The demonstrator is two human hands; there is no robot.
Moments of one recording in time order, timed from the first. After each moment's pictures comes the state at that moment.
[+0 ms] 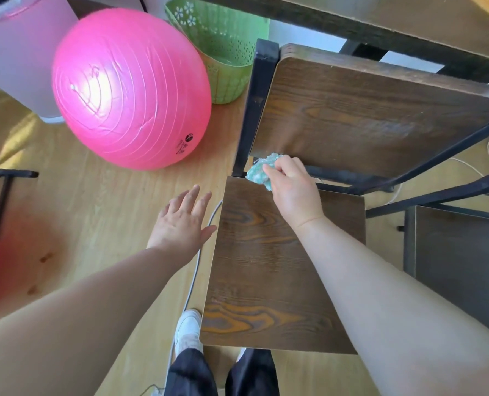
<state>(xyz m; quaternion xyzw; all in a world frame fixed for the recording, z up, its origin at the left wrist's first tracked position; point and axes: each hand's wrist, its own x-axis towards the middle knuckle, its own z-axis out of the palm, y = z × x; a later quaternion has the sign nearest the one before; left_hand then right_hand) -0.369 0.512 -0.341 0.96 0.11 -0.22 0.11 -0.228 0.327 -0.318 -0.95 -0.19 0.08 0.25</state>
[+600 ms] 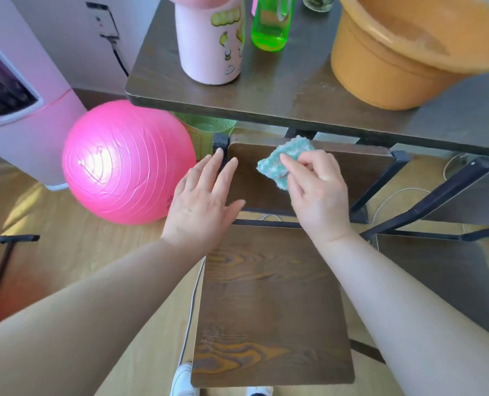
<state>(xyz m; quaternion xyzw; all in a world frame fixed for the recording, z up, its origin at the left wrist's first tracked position) -0.288 0.473 -0.185 0.98 0.03 0.11 0.15 -0.204 0.274 -0.168 -0.89 -0.30 -0.25 0.22</state>
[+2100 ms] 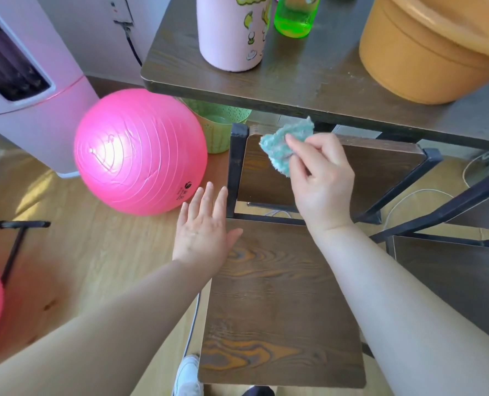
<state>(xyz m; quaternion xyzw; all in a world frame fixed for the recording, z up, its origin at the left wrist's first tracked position) -0.318 0.473 -0.237 0.98 0.14 -0.09 0.13 -0.201 0.315 -0.174 -0.86 -0.27 -0.28 0.33</state>
